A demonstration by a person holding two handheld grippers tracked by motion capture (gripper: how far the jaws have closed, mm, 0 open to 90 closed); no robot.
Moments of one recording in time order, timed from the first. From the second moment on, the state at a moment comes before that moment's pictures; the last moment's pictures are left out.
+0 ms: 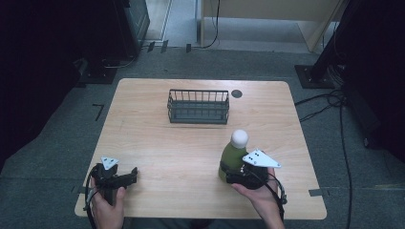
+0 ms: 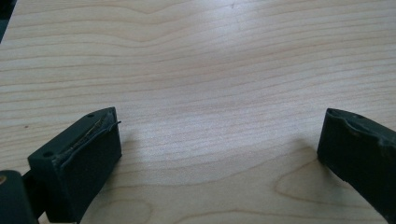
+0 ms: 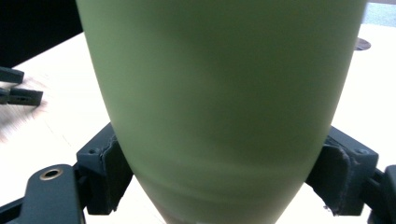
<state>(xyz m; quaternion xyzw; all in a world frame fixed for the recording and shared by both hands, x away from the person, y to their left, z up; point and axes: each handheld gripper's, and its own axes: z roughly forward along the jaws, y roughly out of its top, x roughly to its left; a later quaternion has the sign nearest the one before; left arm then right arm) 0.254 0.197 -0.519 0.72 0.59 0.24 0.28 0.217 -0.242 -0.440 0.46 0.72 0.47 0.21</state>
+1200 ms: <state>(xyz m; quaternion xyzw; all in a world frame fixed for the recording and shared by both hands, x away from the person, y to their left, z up) 0.254 0.198 -0.519 0.72 0.59 0.24 0.28 0.236 -0.238 -0.417 0.45 0.73 0.47 0.20</state>
